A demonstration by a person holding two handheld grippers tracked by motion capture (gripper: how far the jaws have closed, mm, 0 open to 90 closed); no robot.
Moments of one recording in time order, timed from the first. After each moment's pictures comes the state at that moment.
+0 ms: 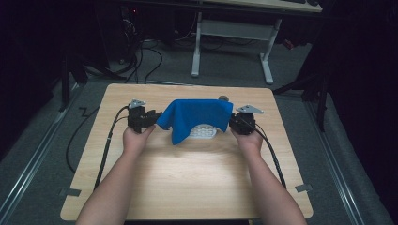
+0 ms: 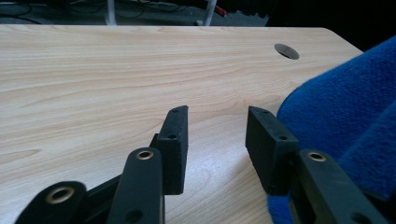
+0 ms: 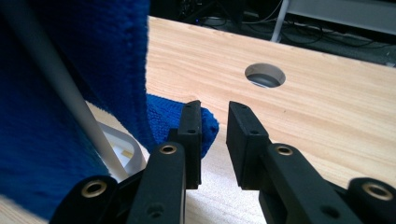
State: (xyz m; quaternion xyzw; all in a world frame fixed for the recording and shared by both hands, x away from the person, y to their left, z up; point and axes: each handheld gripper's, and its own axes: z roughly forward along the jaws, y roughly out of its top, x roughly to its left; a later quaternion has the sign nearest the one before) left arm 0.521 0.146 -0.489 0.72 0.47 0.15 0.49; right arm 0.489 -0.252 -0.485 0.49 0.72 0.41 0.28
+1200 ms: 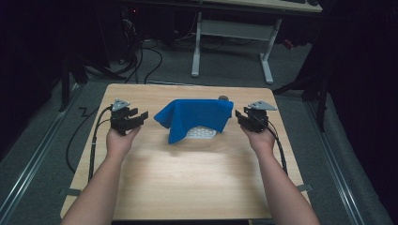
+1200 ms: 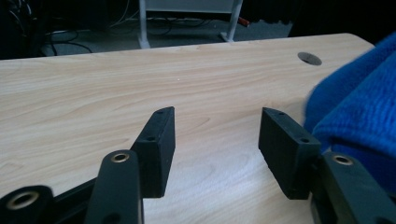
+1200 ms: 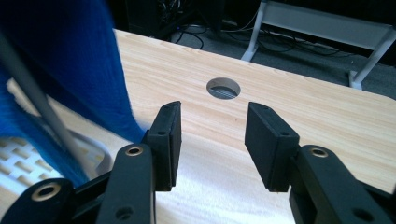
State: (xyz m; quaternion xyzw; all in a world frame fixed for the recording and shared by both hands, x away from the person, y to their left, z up) left arm 0.489 0.187 -0.466 0.71 0.47 0.21 0.47; right arm 0.475 -0.281 -0.452 0.50 0.71 0.40 0.31
